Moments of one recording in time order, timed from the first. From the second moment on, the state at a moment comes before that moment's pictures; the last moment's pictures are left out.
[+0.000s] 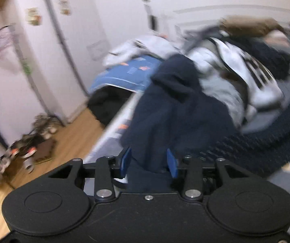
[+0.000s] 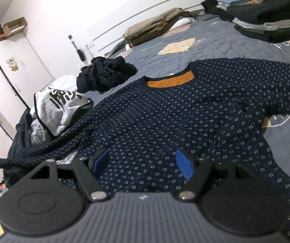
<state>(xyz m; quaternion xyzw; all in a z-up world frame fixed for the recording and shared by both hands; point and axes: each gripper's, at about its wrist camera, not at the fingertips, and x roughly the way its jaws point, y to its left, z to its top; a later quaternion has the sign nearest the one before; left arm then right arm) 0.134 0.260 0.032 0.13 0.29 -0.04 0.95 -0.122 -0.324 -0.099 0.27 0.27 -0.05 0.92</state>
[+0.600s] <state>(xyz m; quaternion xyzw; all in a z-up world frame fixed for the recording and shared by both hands) -0.056 0.085 -0.051 0.03 0.29 -0.31 0.90 -0.204 -0.360 -0.091 0.25 0.29 -0.15 0.91</state>
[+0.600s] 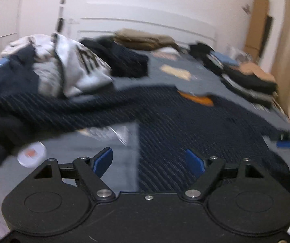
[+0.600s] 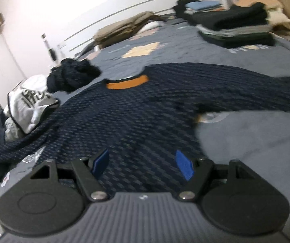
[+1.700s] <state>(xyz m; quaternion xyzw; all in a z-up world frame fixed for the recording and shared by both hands) -0.093 0.103 -0.136 0.08 0.36 -0.34 0.86 -0.339 -0.336 -0.163 0.33 0.36 -0.21 0.85</state>
